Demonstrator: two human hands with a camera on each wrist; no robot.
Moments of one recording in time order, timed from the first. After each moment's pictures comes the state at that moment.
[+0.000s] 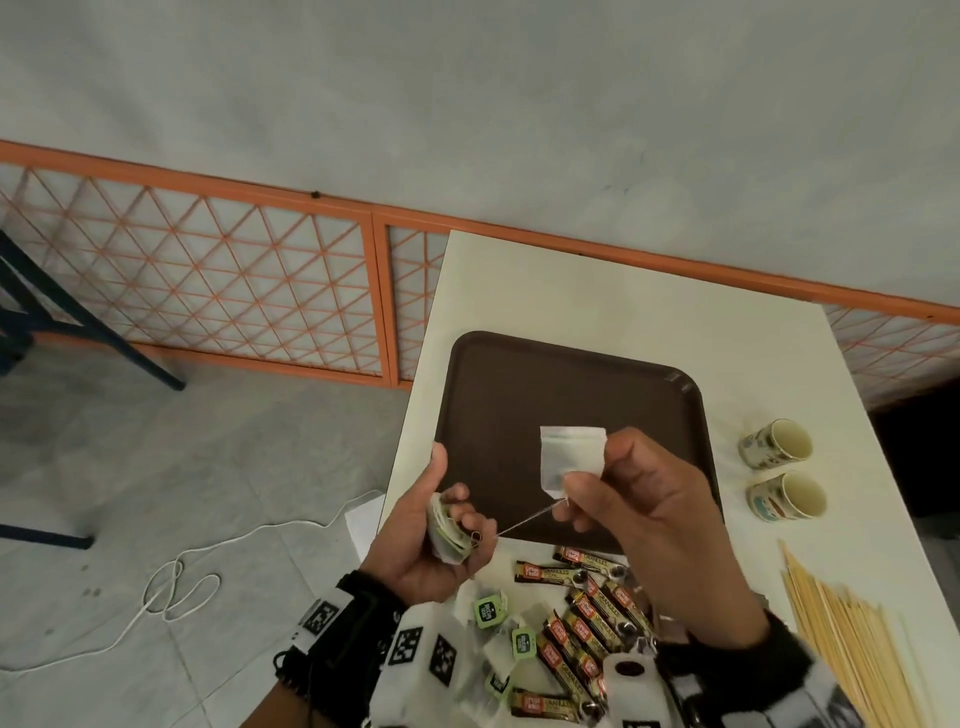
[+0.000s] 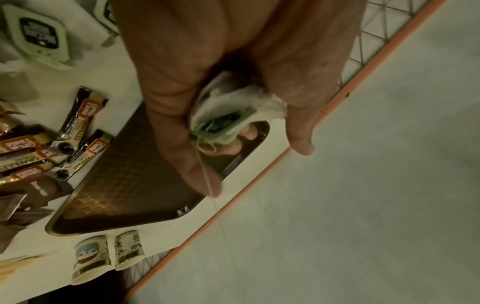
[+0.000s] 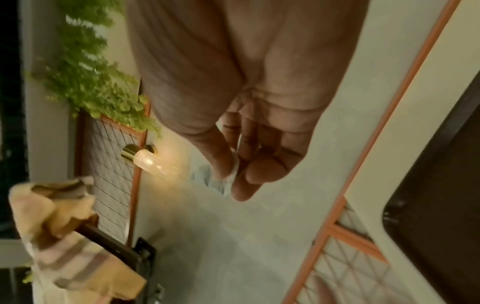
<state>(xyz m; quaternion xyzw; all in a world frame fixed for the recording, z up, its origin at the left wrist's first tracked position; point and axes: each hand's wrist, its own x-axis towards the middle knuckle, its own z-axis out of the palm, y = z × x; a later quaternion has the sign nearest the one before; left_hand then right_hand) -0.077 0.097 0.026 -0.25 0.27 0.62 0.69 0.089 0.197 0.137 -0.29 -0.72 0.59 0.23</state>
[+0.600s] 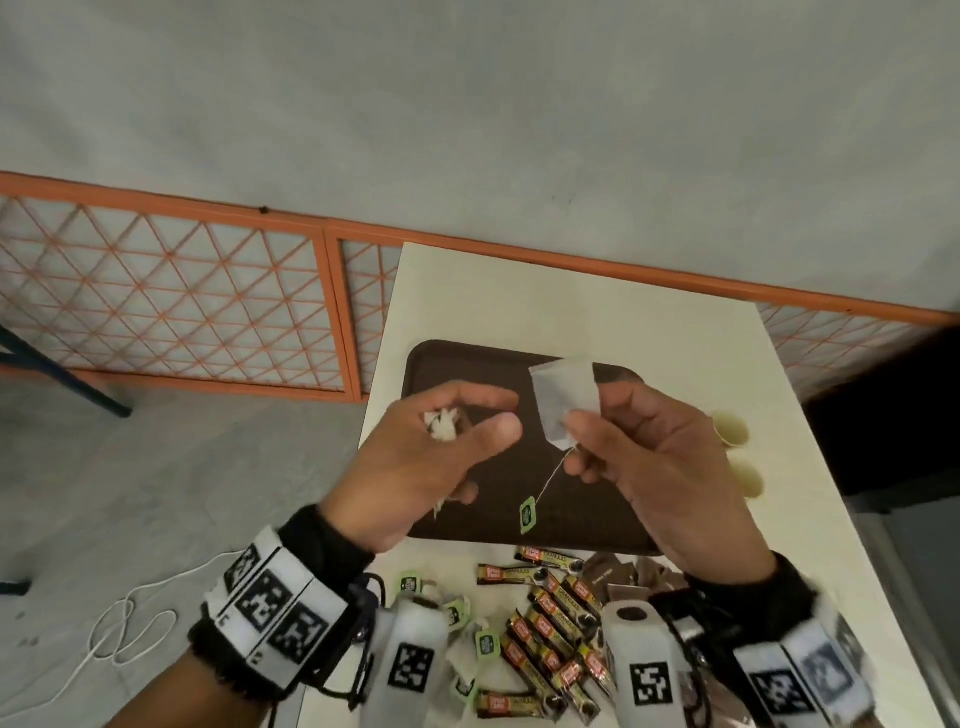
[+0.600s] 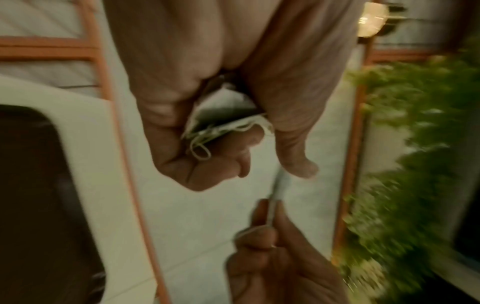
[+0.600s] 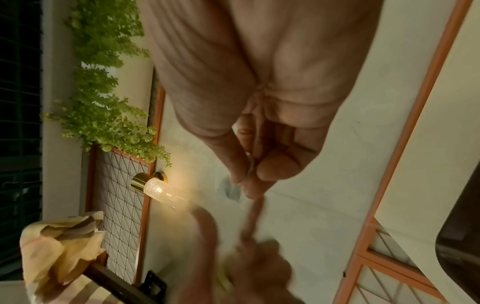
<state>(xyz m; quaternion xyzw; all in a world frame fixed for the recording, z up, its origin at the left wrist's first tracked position) -0.078 0.127 0.136 0.29 0.52 0.59 0.54 0.099 0.229 0.171 -0.32 -0.66 0.63 0.28</state>
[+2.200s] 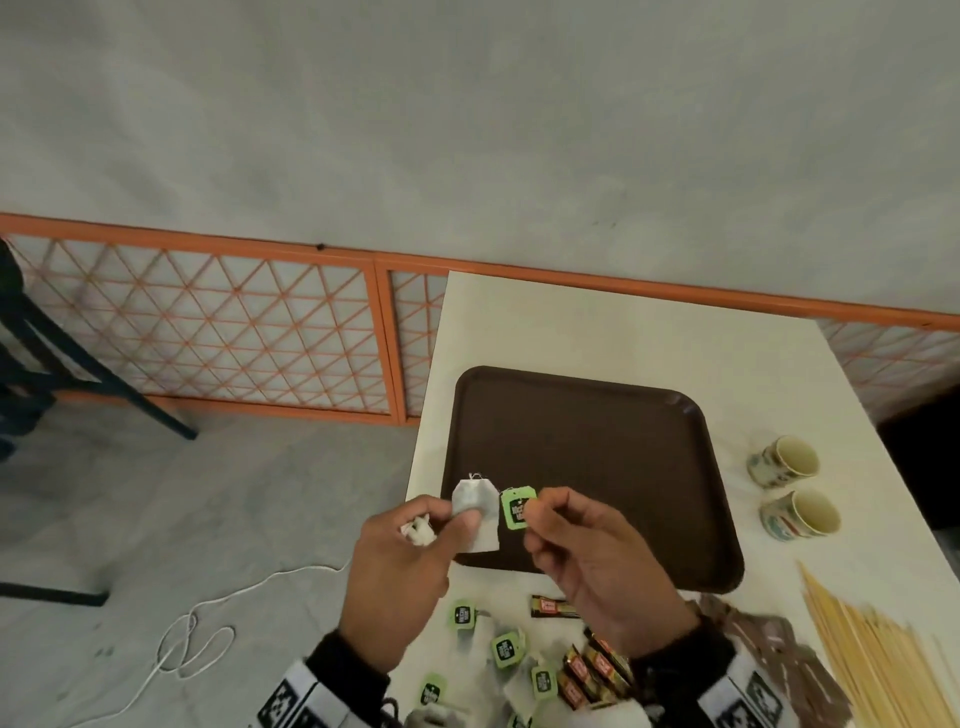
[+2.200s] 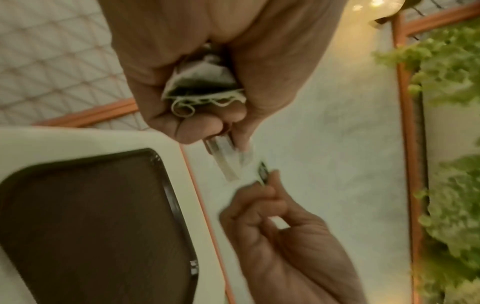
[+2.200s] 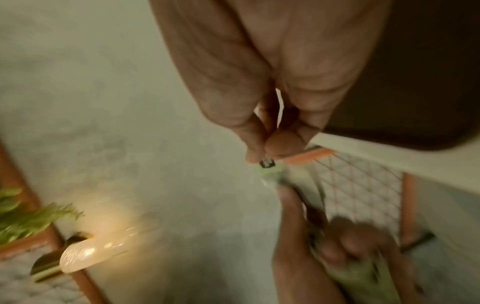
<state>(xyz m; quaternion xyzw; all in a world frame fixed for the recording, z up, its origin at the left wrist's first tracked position) -0.078 0.070 0.088 0.19 0.72 0.56 0.36 0.061 0.185 0.107 -0.39 -0.39 0.82 0.15</state>
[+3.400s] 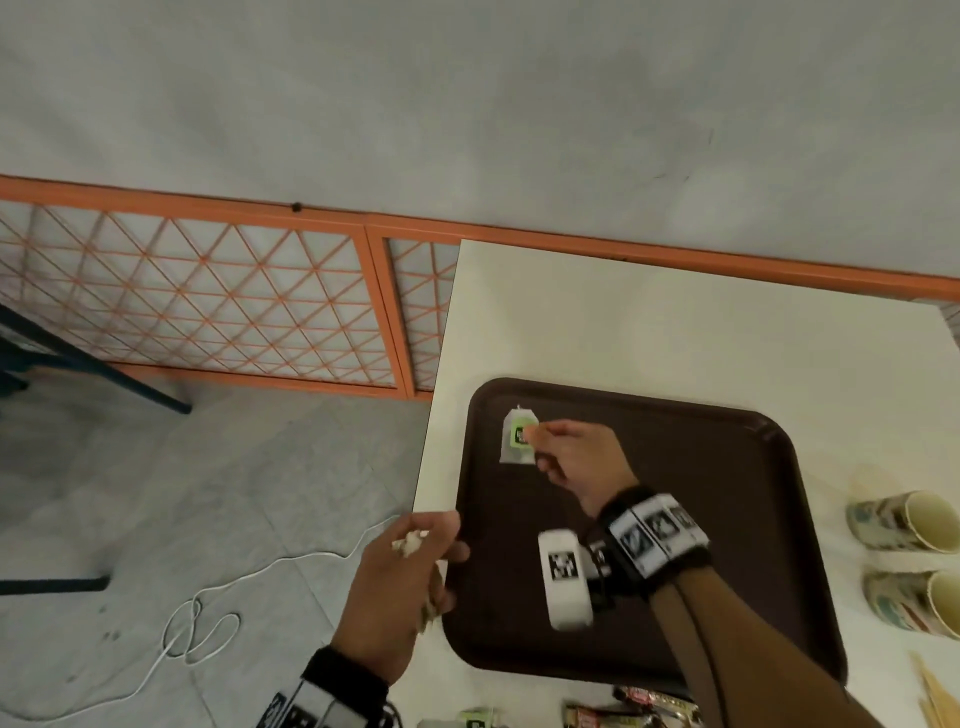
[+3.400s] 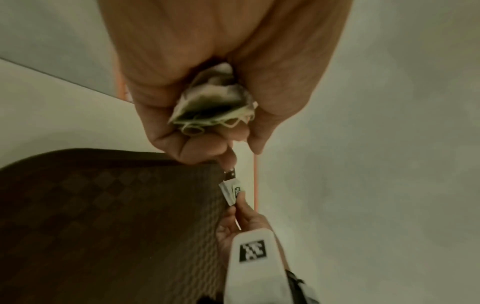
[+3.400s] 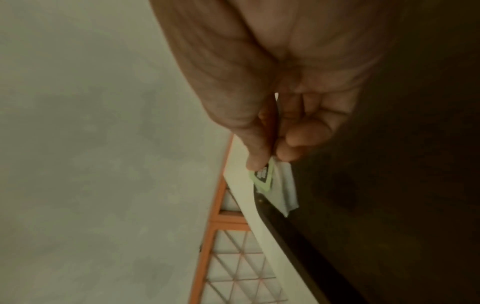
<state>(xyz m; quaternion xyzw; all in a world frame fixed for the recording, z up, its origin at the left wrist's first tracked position) -0.151 0.156 -0.005 -0.04 0.66 0.56 0.51 -0.069 0.355 -0.032 -0.56 -0.52 0.65 0.08</state>
